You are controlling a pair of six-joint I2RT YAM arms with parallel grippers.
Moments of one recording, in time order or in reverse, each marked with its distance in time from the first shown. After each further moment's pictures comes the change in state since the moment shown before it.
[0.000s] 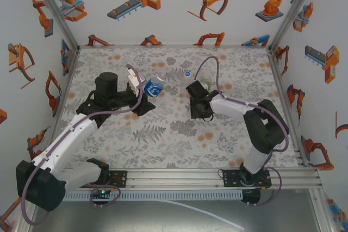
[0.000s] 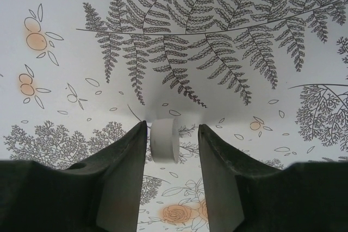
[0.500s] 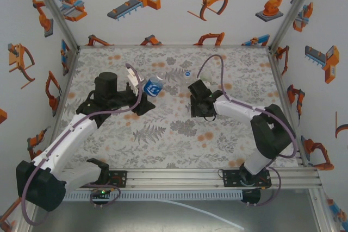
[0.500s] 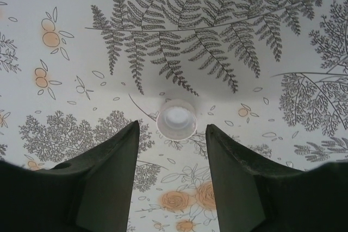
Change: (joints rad) left arm 0.004 0.000 -0.001 0.007 0.001 -0.011; right arm 0.001 -0.065 -0.008 -0.016 0.027 0.010
